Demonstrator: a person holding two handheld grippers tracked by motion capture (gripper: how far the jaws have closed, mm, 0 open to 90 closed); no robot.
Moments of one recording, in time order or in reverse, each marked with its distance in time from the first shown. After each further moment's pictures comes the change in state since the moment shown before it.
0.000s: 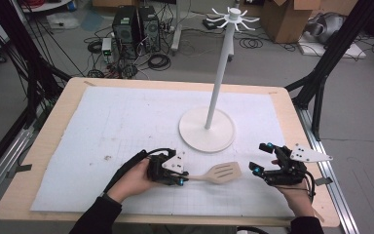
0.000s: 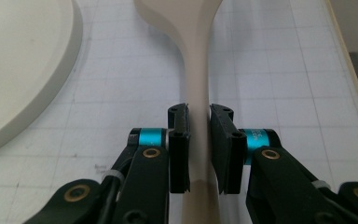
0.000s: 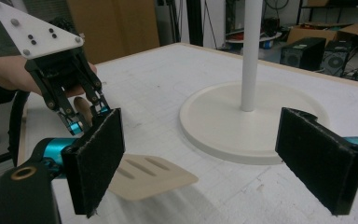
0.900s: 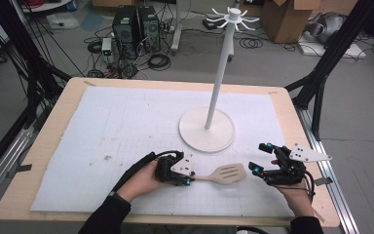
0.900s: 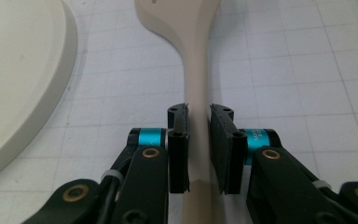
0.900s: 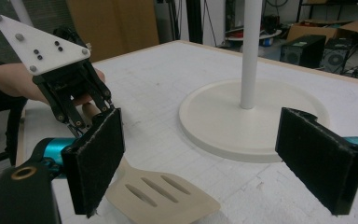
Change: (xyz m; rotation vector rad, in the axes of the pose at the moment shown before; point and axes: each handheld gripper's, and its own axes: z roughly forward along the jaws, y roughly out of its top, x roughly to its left) left arm 0.002 0.004 0.022 0.006 0.030 0.048; right arm -0.001 -0.001 0.001 0.008 0.000 -0.003
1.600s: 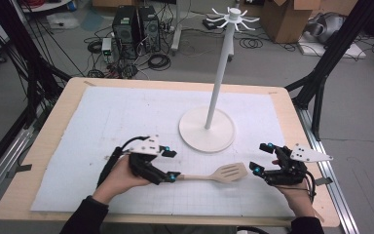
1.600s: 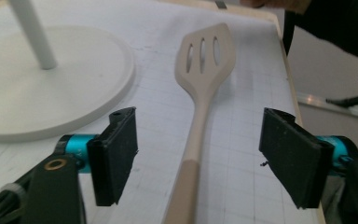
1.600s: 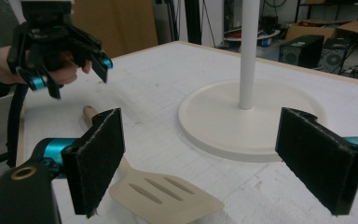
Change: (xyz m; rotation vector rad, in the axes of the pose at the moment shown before) left arm 0.002 -0.032 -0.083 -0.356 0.044 -0.343; right arm 0.001 0.001 -0.002 0.001 -0.005 0.009
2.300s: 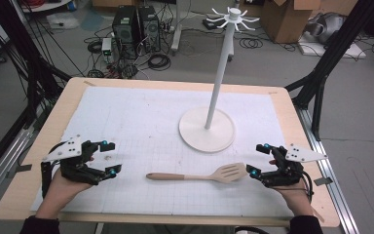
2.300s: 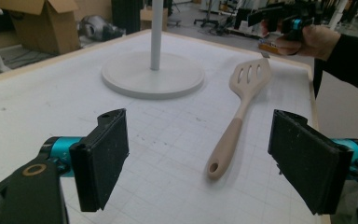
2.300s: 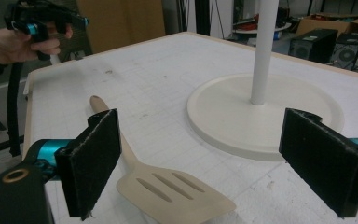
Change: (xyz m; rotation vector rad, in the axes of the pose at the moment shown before) left arm 0.004 -0.066 -0.142 -0.250 0.221 -0.076; right arm 0.003 0.001 0.008 0.037 0.028 -0.029
